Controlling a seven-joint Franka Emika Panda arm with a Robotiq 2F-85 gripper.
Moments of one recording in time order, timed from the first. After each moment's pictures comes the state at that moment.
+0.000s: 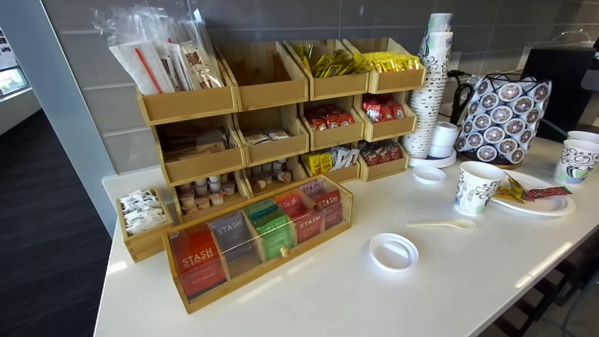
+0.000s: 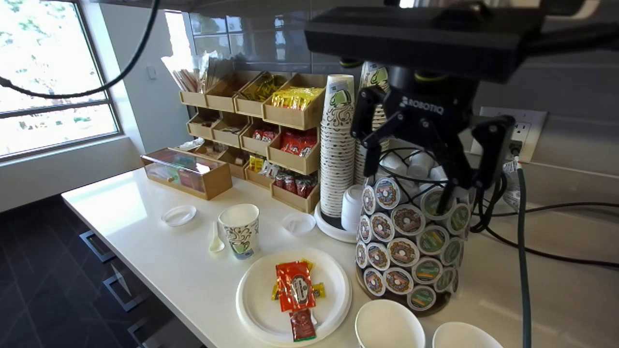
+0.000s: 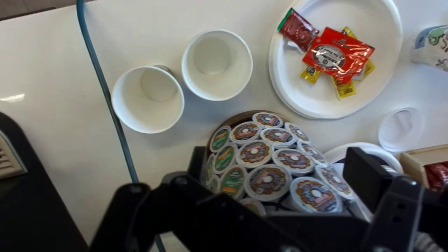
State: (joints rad) arm -0.75 0.09 -0.32 -1.78 0.14 1.84 -0.62
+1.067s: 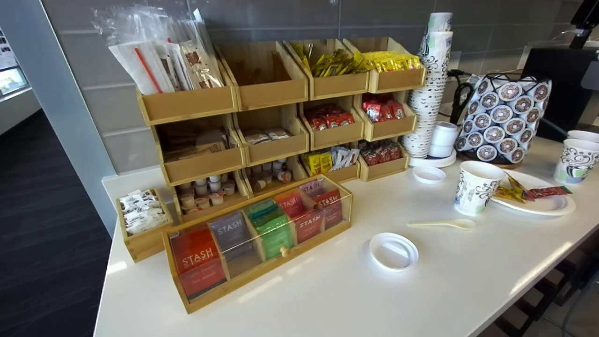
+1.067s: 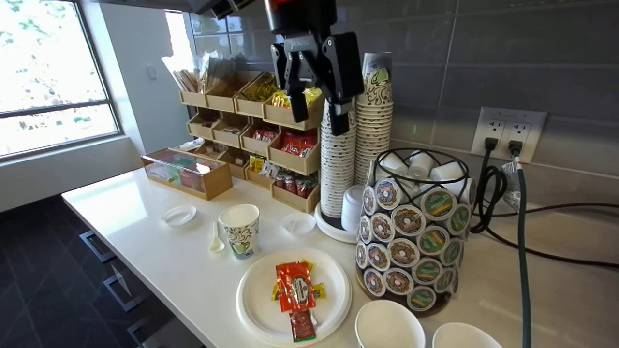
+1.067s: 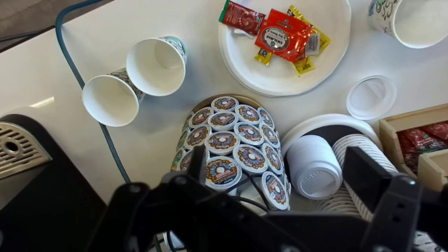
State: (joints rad) arm -0.47 -0.27 -0.33 -2.07 -0.11 1.97 -0.10
